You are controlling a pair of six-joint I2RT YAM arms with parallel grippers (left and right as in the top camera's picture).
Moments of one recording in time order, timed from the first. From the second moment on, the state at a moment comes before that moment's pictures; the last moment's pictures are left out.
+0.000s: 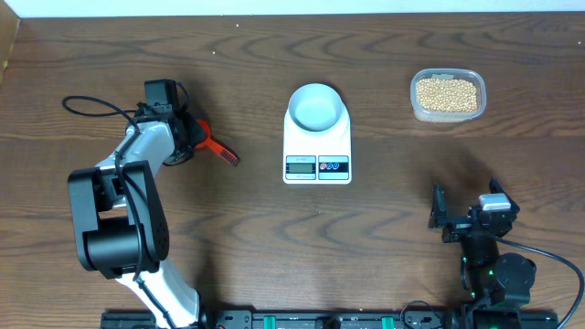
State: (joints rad) left arm 0.13 1.93 1.14 -0.39 -0.04 -0.53; right arm -0.06 0.03 0.01 -0.06 -0.13 -0.05
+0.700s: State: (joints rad) left arm 0.13 1.51 1.12 -0.58 -0.01 -0.56; right arm -0.06 0.03 0.01 -0.06 -0.13 -0.05
